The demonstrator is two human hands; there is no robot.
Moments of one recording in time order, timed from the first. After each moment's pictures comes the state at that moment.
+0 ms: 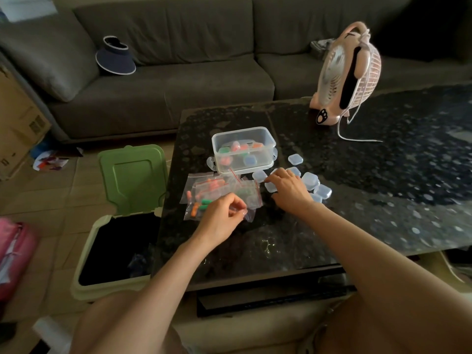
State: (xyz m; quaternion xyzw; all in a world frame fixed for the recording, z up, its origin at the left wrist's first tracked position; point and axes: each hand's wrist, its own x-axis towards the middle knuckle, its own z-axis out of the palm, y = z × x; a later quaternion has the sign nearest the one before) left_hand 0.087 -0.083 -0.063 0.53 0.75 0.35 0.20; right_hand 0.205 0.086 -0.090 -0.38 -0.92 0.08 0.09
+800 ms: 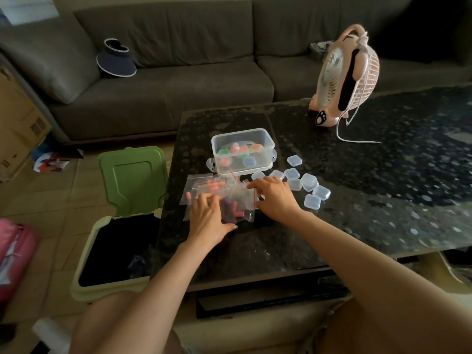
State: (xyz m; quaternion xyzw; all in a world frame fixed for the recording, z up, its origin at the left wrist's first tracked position) left_hand 0.075 -0.084 -0.078 0.49 0.86 0.10 0.05; right_hand 0.192 0.051 -0.080 -0.34 -0.92 0.15 0.14
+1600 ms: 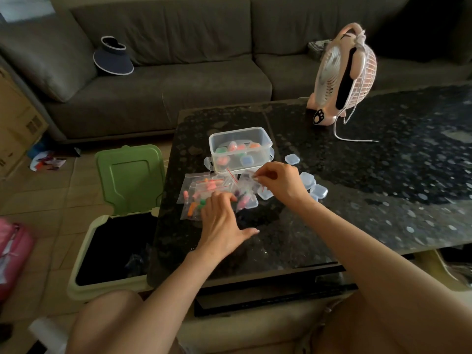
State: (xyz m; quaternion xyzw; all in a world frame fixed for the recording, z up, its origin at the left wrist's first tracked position) left_hand 0.102 -0.083 -0.092 0.55 0.79 0.25 -0.04; right_hand 0.204 0.057 -0.048 -0.34 -0.83 0.32 0.31
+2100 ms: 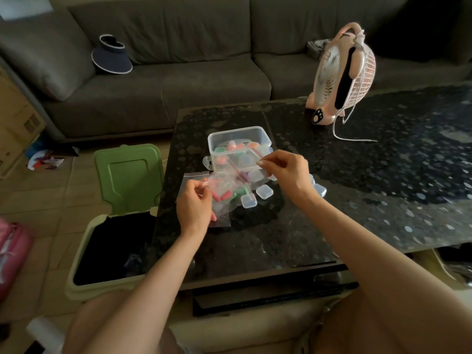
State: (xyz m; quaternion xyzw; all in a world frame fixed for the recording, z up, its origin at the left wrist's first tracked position) left_hand 0.068 -0.073 -0.072 0.31 0.79 0.53 0.08; right_hand 0.211 0.057 -0.032 -0.35 -0.75 0.40 0.39
